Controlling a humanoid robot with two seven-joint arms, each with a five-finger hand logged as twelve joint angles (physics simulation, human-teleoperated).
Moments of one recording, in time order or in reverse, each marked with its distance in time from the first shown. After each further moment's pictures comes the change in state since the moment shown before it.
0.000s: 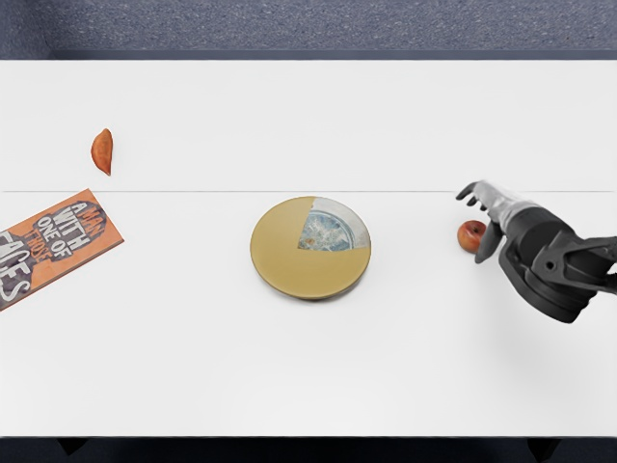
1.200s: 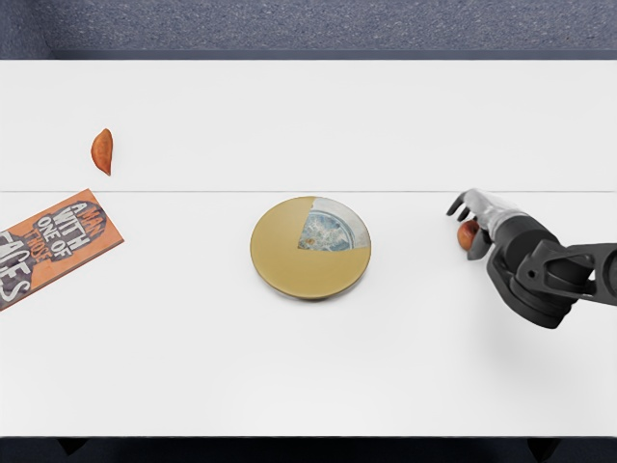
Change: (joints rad) left arm -0.005 0.000 0.000 0.000 0.000 0.000 0.000; right arm -0.043 0.057 -0.002 -0.062 -0.024 -0.002 0.000
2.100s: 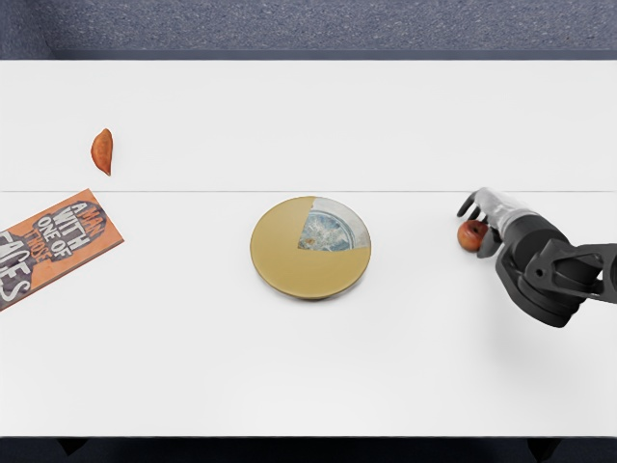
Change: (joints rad) left arm -0.009 0.000 0.000 -0.001 0.000 0.000 0.000; right arm -0.008 -0.018 -0.002 -0.014 -0.002 0.001 0.000
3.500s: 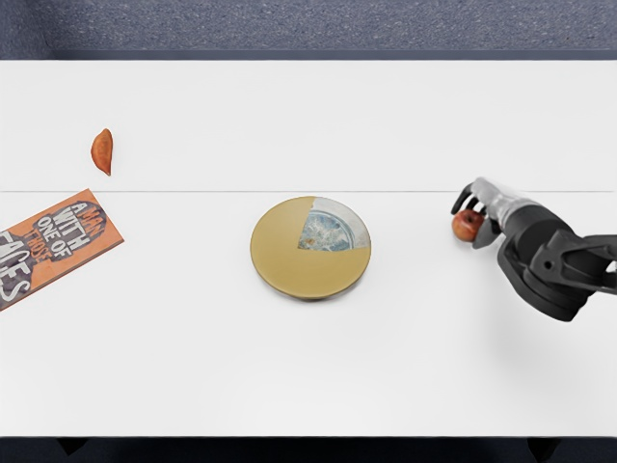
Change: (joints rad) left arm 0.005 0.000 -0.002 0.000 0.000 0.000 0.000; right arm 0.048 -0.044 0.022 0.074 -0.005 0.014 0.000
